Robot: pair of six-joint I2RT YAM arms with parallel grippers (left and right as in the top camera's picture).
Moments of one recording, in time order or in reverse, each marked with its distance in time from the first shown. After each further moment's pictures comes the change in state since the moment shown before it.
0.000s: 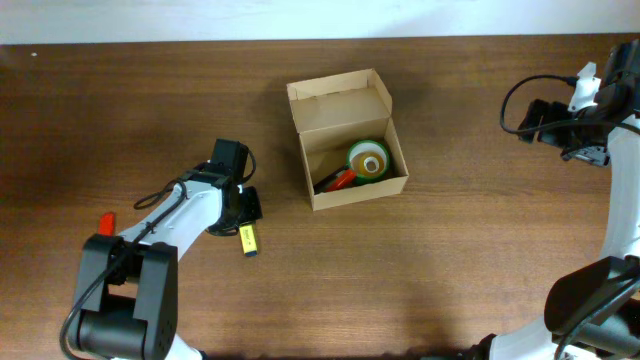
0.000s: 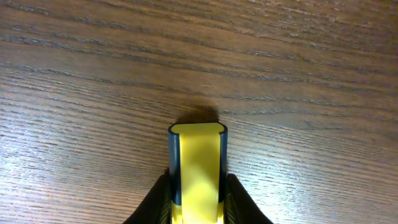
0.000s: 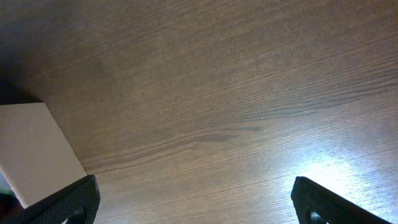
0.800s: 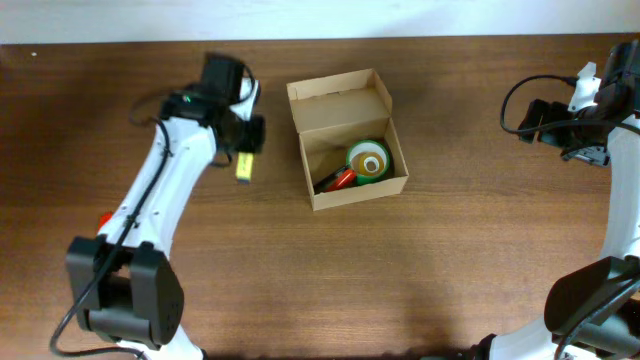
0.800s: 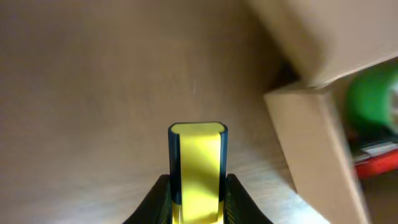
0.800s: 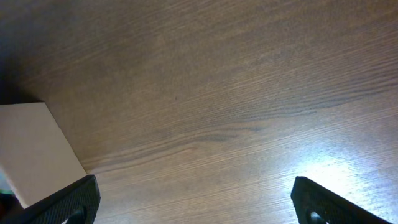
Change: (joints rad) left arm 0.000 0.071 0.672 -0.341 0.032 0.452; right arm 0.000 0.000 0.000 0.000 0.000 0.000
